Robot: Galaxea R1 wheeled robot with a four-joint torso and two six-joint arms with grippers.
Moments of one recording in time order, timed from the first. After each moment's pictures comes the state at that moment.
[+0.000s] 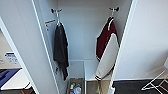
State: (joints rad) left arm 1.64 2.94 -2.77 0.46 -0.37 -0.47; right arm -1.45 2.91 -2.64 -0.48 0.06 0.45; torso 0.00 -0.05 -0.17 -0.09
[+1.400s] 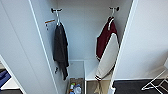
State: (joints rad) left arm 1.62 3.00 -2.77 0.48 -0.24 -0.47; right arm -1.13 3.15 -2.70 -1.37 -0.35 0.39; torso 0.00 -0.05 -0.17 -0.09
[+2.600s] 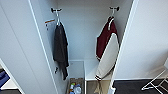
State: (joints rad) left arm 1.60 3.00 -2.77 0.48 -0.20 -0.47; right arm -1.13 3.16 -2.45 -1.83 -0.52 0.34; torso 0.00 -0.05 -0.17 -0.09
